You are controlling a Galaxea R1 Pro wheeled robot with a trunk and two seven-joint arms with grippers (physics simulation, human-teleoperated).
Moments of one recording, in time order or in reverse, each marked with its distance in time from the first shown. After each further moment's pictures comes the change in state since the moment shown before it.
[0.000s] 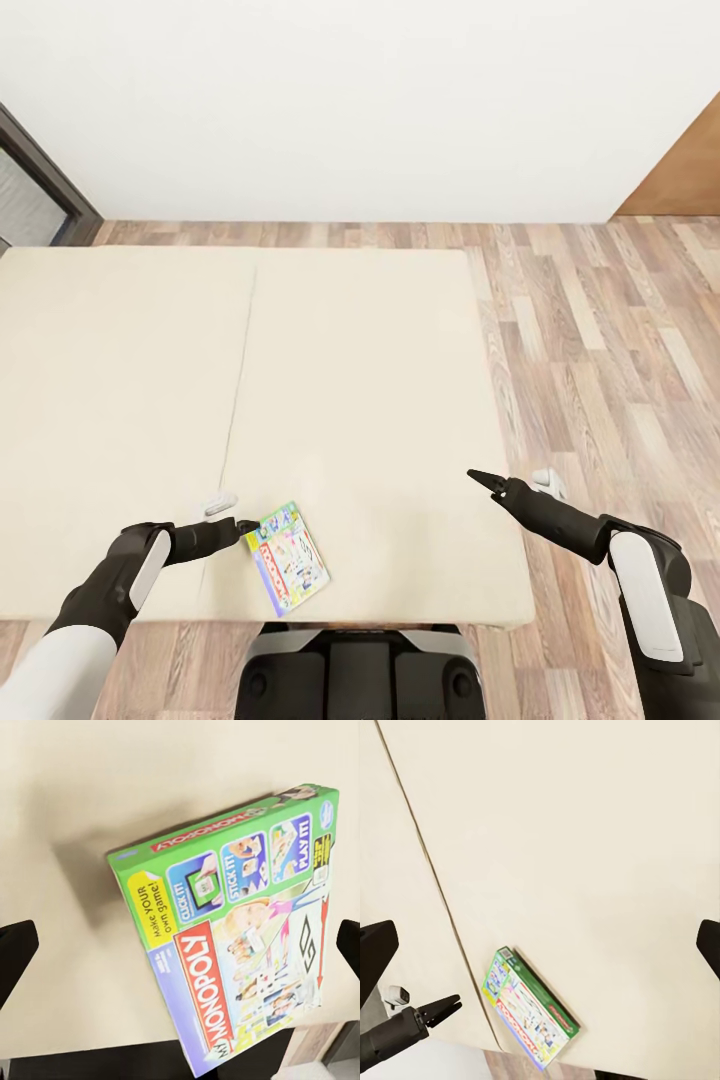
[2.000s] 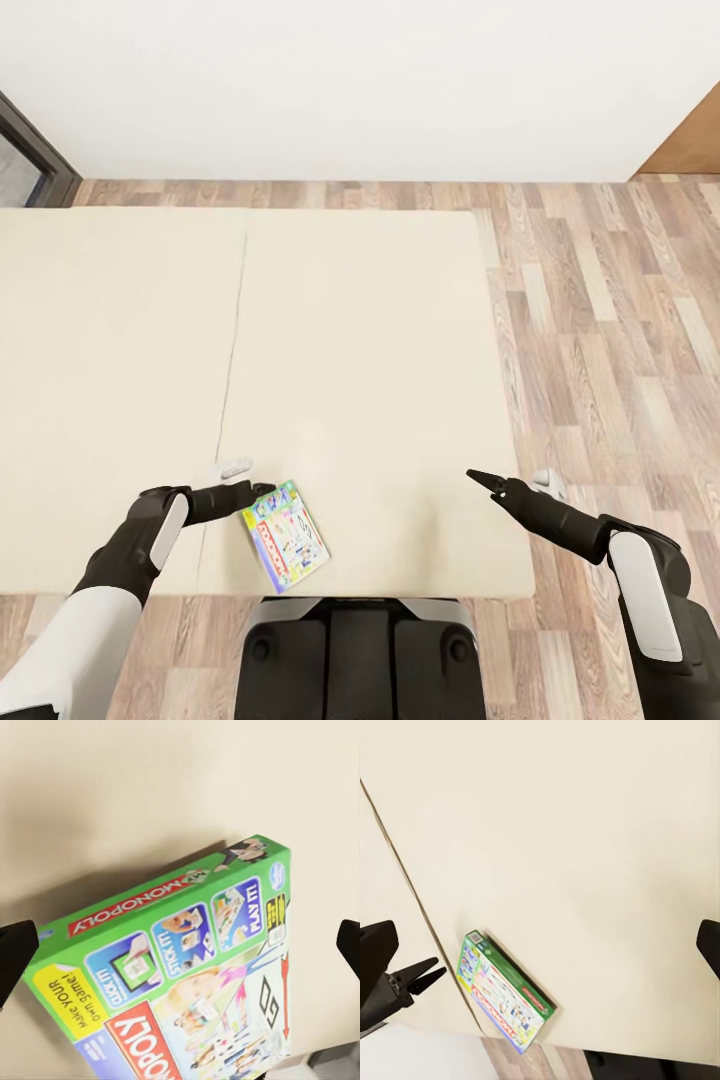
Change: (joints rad) left arm -0.097 -0.052 0.005 -0.037 -0.015 0.019 -0.006; right arm 0.000 0.002 0.001 0.000 0.003 0.000 0.000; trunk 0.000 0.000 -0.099
